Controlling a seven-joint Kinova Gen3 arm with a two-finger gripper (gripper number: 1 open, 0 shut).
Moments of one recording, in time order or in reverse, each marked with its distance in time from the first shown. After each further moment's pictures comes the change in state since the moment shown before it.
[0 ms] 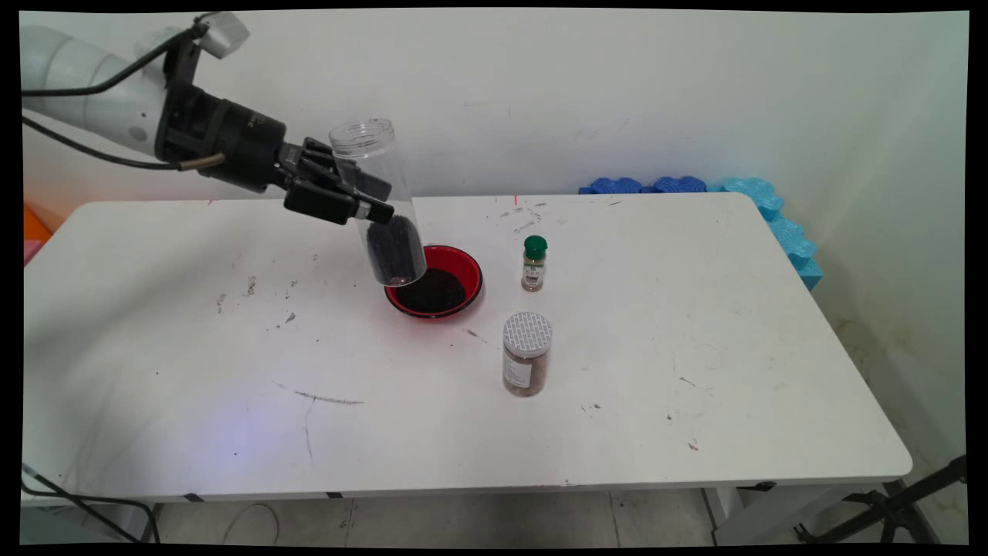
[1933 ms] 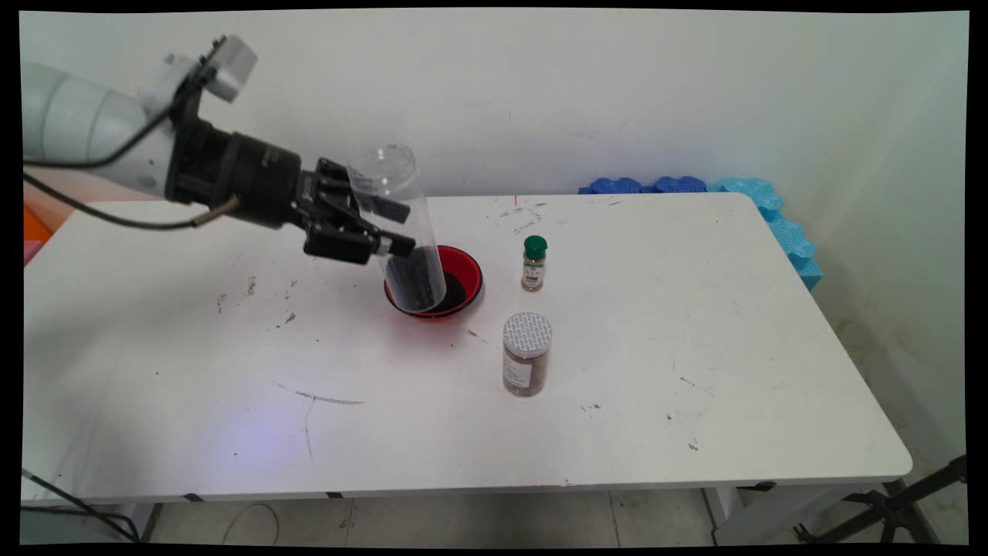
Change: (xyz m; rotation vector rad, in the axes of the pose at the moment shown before) arm -0.015 0.053 0.026 0.054 0.019 0.081
